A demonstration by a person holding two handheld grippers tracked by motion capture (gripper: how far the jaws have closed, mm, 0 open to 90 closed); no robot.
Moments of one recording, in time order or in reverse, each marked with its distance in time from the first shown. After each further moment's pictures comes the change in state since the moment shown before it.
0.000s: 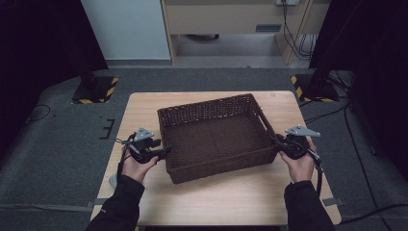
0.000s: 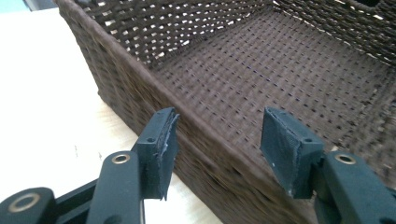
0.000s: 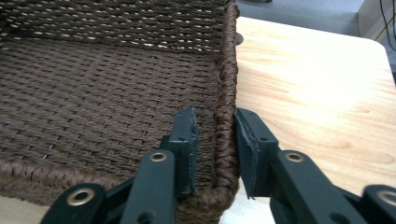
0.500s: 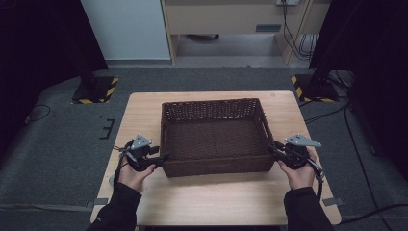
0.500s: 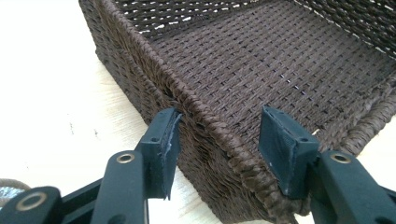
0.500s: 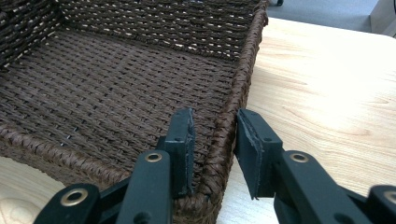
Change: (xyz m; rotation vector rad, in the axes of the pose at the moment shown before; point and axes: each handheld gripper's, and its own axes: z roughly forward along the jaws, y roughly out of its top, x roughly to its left) left arm 0.001 -0.017 -0.006 0.015 -0.006 0.012; right arm 0.019 -0.015 -0.019 -0.019 0.039 0.005
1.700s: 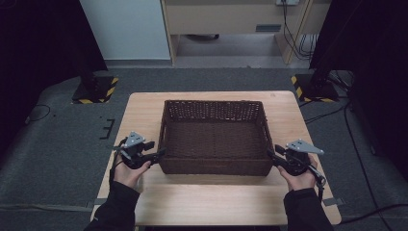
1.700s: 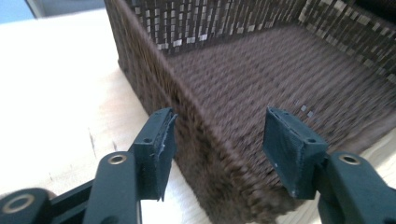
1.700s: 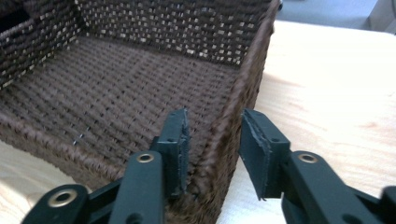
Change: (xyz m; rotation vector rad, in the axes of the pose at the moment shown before) left arm 0.012 0.005 -0.013 -0.087 0.008 -0.018; right arm 0.012 -0.007 -0.015 -0.039 0.000 0.028
